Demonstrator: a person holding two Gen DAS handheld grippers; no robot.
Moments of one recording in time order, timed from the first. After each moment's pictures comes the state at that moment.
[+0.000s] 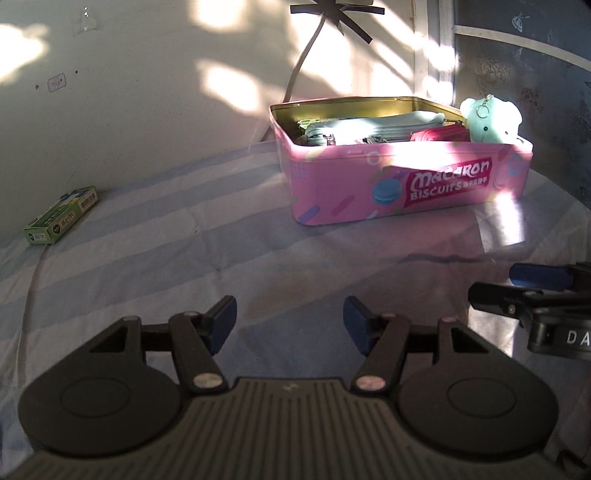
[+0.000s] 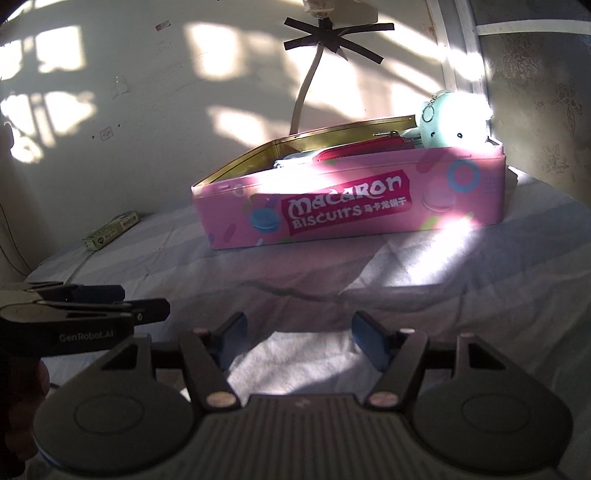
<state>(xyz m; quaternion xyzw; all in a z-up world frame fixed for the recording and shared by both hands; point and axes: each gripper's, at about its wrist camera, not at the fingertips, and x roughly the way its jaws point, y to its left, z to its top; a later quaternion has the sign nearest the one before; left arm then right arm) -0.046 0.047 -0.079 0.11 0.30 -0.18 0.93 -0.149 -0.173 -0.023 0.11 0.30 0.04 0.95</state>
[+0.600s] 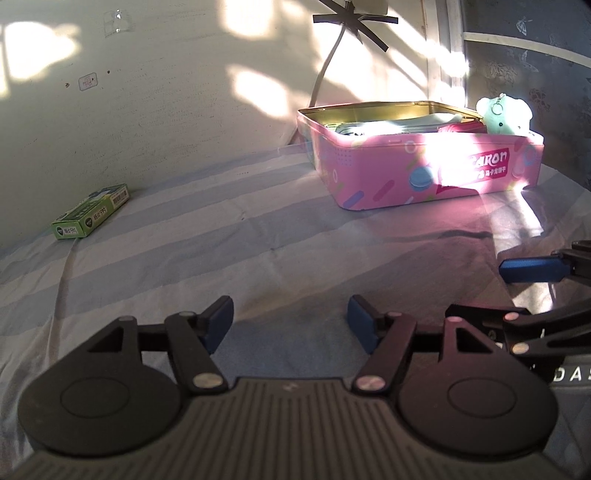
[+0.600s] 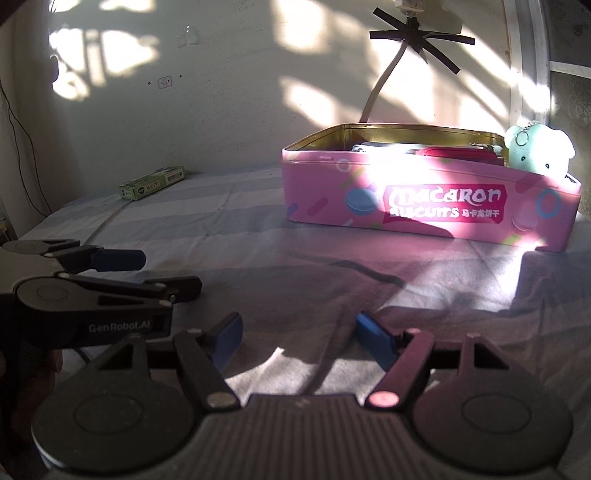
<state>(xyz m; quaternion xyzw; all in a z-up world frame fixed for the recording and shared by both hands) -0.054 0.089 -0.087 0.12 0.28 -0.17 0.94 -0.145 -0.103 -0.021 0.03 0.32 0.09 0.94</state>
